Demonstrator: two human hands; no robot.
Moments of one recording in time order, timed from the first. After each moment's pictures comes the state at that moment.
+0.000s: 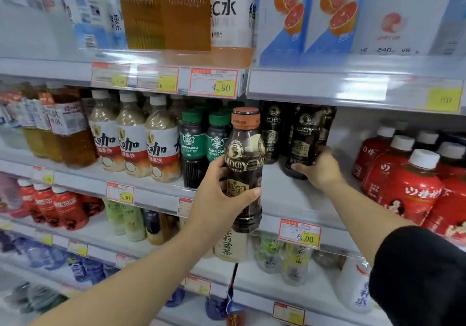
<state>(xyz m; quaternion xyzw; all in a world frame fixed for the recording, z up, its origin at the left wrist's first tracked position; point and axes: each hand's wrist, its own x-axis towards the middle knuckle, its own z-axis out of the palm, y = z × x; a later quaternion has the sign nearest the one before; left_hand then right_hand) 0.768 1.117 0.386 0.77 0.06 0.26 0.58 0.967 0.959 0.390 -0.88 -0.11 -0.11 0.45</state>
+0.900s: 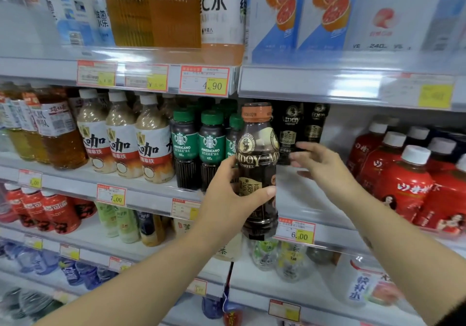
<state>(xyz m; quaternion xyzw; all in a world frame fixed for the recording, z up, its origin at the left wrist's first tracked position) 0.771 1.096 0.397 0.76 0.02 0.21 0.62 0.908 0.942 0.415 -0.77 -0.20 0.00 0.61</state>
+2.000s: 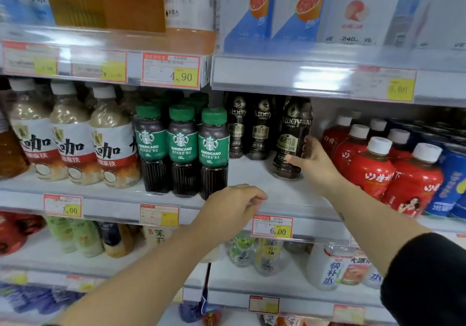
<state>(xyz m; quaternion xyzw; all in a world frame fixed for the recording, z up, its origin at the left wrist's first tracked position) 0.828 1.093 0.362 0.95 -0.14 0.13 0.26 0.953 0.918 0.394 -0.75 -0.13 -0.04 0.65</state>
